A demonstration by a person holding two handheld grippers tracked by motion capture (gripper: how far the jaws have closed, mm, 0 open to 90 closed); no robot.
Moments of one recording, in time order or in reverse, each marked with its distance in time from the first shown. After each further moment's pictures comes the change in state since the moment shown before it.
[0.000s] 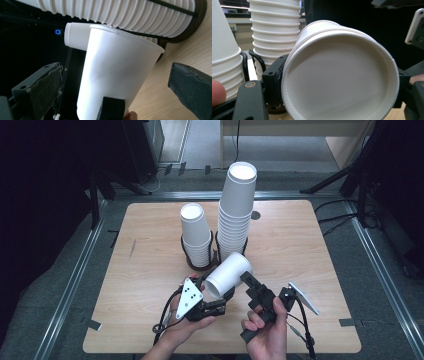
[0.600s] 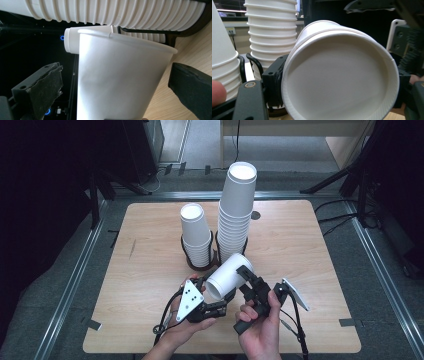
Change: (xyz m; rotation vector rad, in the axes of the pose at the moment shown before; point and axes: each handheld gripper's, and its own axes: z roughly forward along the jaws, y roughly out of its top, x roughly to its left) left arm -0.003 0.001 -0.001 -0.014 -0.014 0.011; right arm -0.004 0.000 0.020 0.008 0.028 0.120
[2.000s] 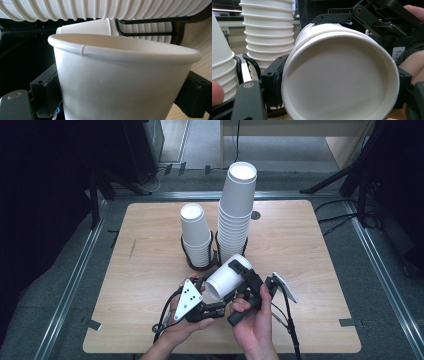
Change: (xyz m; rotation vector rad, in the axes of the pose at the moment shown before) left arm 0.004 0.000 -0.002 0.006 -0.031 0.003; right arm -0.007 0.002 0.027 0.055 0.006 0.098
